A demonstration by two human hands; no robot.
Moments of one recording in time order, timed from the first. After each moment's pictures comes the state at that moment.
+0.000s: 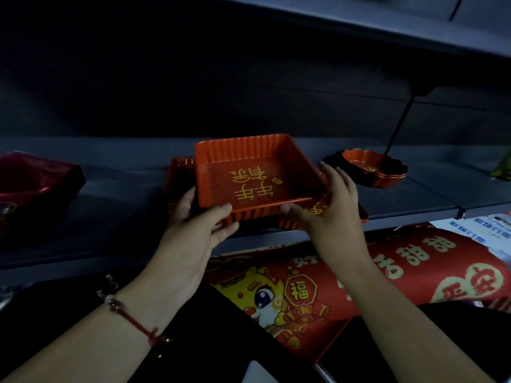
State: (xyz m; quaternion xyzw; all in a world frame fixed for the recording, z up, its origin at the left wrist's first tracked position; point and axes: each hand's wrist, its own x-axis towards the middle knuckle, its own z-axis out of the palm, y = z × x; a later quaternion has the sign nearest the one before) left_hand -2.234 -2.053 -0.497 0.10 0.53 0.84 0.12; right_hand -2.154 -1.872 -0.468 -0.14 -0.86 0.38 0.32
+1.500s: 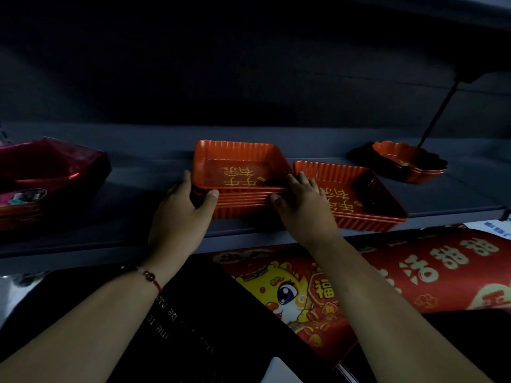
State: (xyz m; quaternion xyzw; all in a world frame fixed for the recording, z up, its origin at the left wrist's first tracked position) left_hand -2.303 -2.092 -0.531 0.12 0.88 0.44 -0.12; right_hand -2.238 -1.897 -0.505 -0.13 -0.95 0.22 0.18
